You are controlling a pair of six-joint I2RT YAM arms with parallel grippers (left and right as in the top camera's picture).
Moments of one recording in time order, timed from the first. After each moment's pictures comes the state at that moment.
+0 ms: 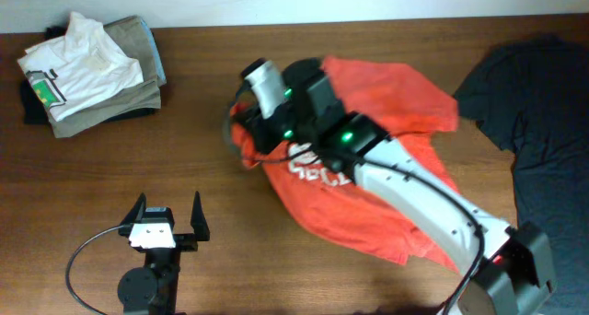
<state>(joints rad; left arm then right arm) 0.05 0.01 0.01 -0.08 0.05 0.00 0.69 1.71 1.46 -0.28 -0.42 0.19</state>
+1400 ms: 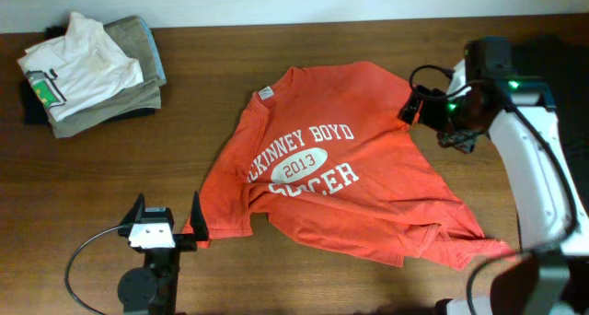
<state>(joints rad) 0.05 0.01 0.01 -0.08 0.03 0.02 -0.05 1.60 1.50 -1.13 -0.26 0.41</state>
